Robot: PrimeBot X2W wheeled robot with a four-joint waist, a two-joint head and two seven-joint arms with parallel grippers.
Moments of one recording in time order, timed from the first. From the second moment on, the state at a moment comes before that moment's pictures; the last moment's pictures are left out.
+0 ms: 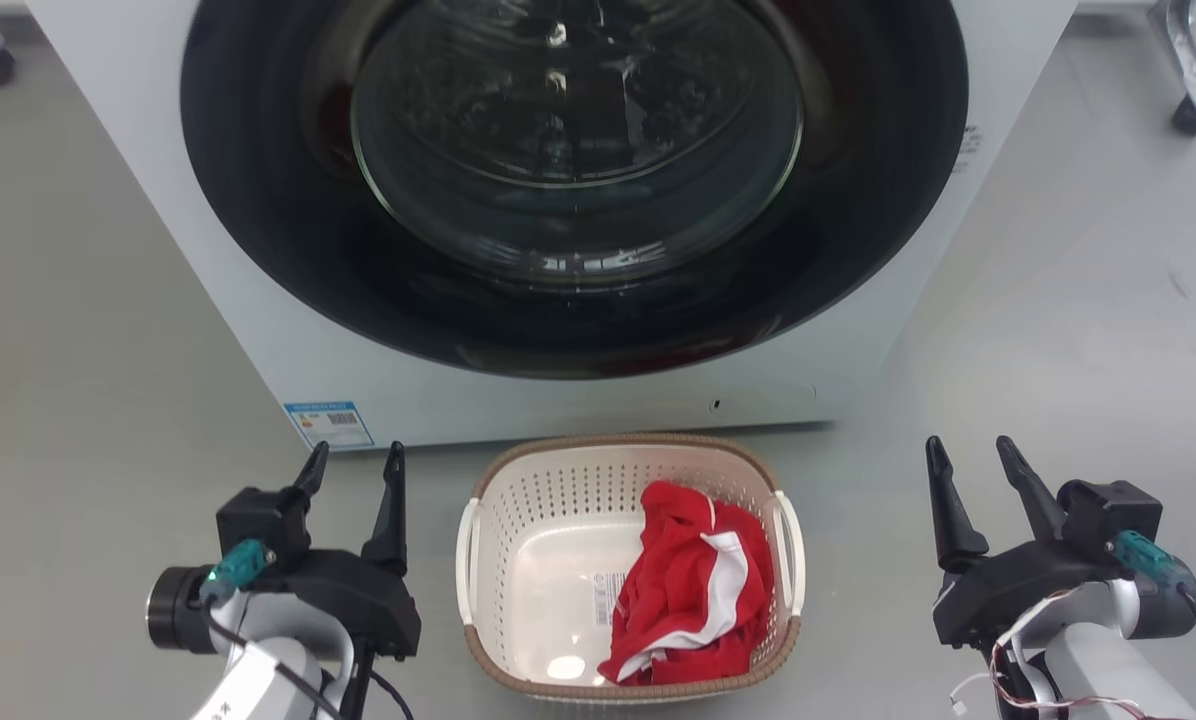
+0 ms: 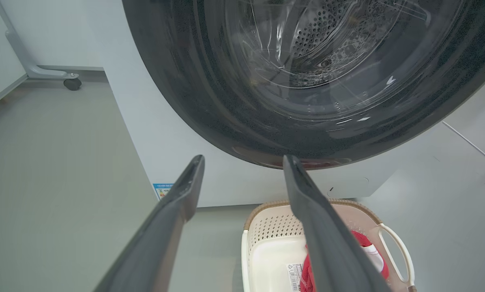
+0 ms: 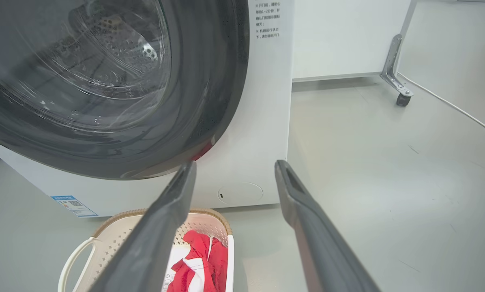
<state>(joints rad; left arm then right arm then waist) -0.52 0.16 -0.43 0.69 -0.58 0.08 -0.25 -0.48 -0.22 0.37 0.65 0.50 -0.03 -0.25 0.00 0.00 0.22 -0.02</state>
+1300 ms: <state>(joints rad) 0.07 0.17 -0.23 0.08 -0.36 0.12 -0.24 0.04 -0.27 0.27 0.10 0.38 -0.12 -0.25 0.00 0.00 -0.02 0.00</state>
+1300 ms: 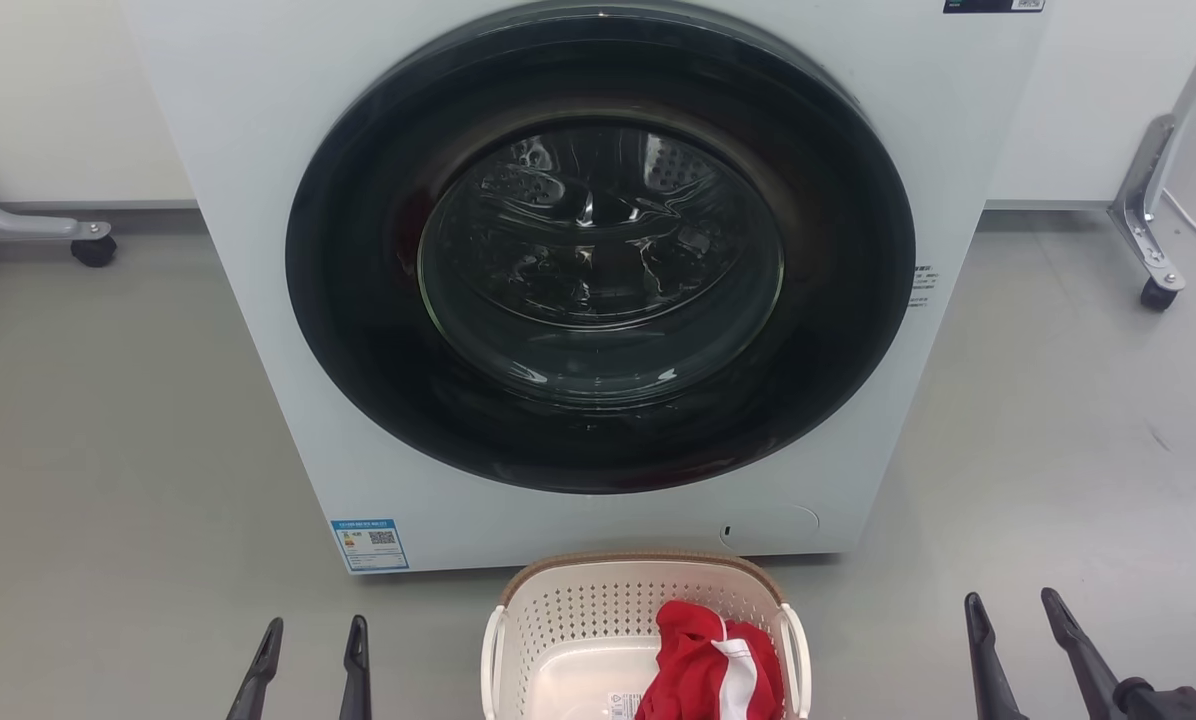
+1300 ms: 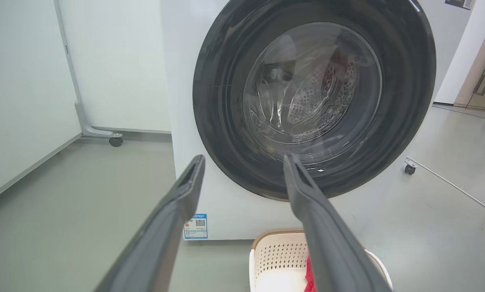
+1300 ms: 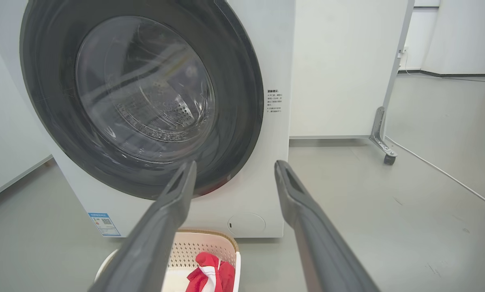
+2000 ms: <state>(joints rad) 0.11 0.13 -0.17 0.02 -0.31 0.12 -0.14 0.07 -0.27 0.23 0.03 0.35 -0.12 -0.24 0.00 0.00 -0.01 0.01</state>
